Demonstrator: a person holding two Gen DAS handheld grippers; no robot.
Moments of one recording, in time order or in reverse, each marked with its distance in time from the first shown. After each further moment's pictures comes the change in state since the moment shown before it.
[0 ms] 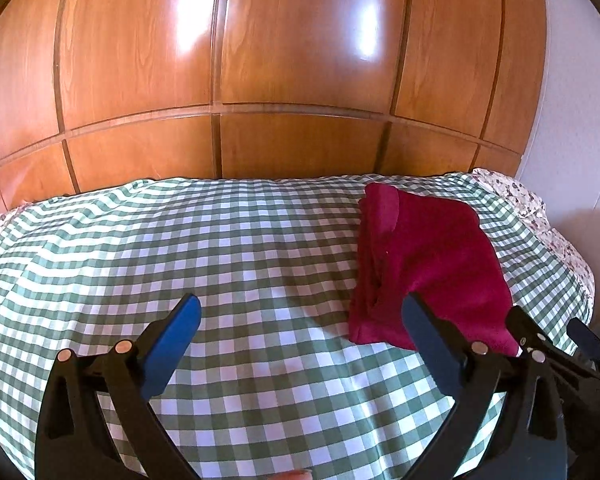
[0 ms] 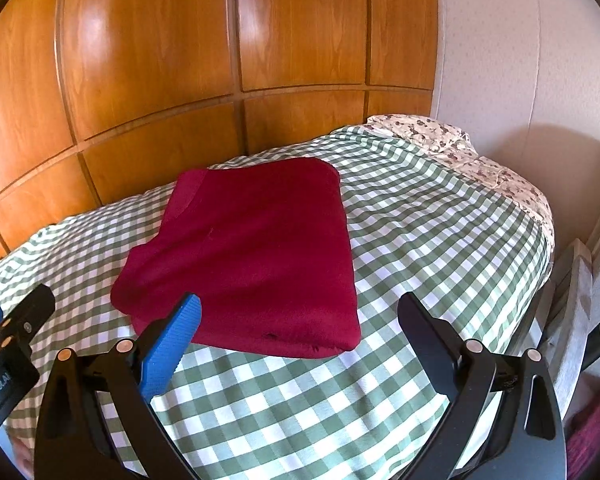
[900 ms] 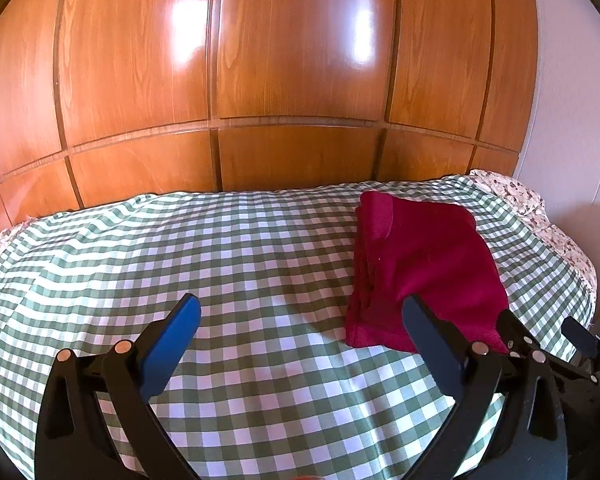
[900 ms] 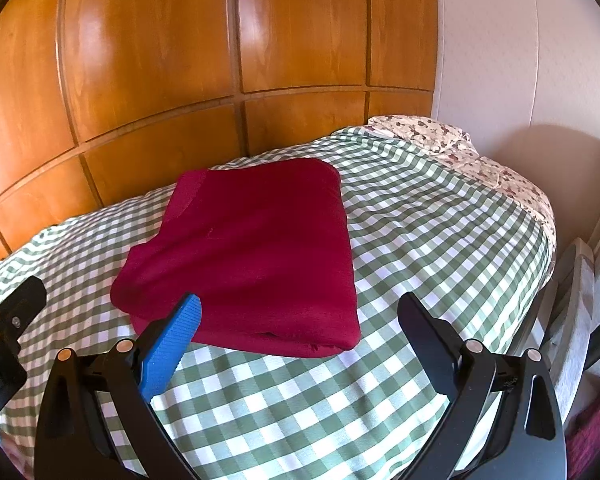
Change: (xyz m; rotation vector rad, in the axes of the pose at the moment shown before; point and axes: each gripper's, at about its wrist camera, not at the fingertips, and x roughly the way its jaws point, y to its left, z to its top) left arm -0.015 -0.009 0.003 0.034 -0.035 0.021; right arm -0.003 0.002 -0.002 0.015 -0.006 -0.003
